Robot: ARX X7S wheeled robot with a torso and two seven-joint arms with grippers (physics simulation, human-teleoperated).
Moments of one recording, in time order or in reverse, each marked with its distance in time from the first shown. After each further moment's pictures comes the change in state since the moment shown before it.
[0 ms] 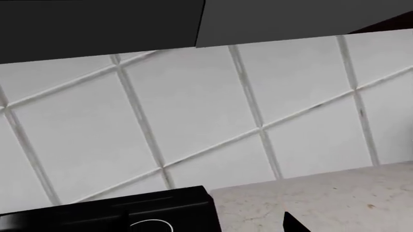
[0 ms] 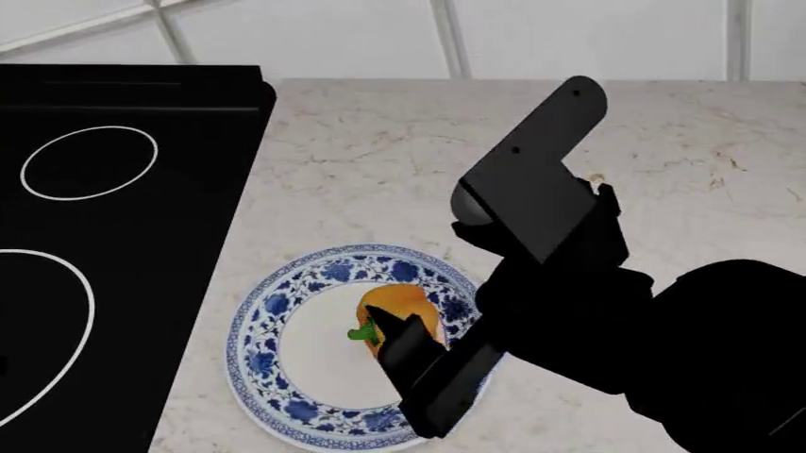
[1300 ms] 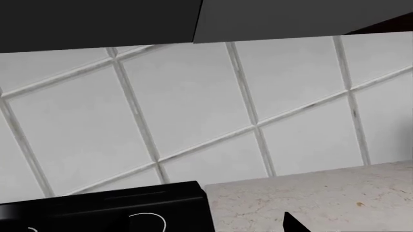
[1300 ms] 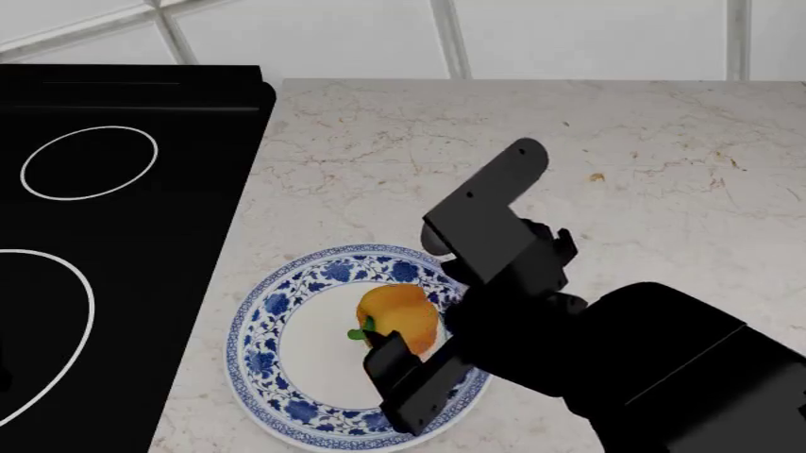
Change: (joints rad) left arm 0.016 -0.020 0.009 0.015 -0.084 0.038 -0.075; right arm -0.048 -0.106 -0.195 0.277 -0.188 -0.205 -0.027
